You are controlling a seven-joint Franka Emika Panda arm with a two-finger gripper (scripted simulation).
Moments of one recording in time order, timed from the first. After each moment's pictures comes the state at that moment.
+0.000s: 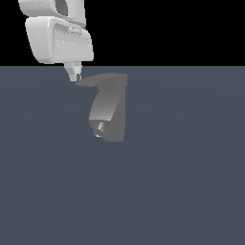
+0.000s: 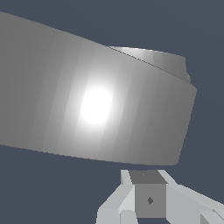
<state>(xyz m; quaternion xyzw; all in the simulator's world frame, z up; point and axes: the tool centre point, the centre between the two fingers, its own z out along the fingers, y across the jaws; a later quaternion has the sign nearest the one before) -0.046 0.128 0.261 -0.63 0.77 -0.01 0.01</state>
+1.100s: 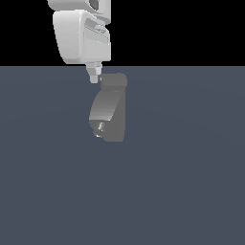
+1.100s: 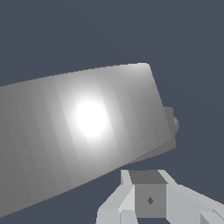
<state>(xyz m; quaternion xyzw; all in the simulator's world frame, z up) -0.075 0.067 0.261 -0.64 0.77 -0.01 0.01</state>
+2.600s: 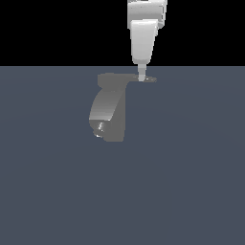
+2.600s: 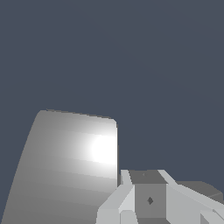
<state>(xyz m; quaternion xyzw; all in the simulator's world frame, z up) -0.032 -0.055 0.260 -0.64 0.77 -0.01 0.01</state>
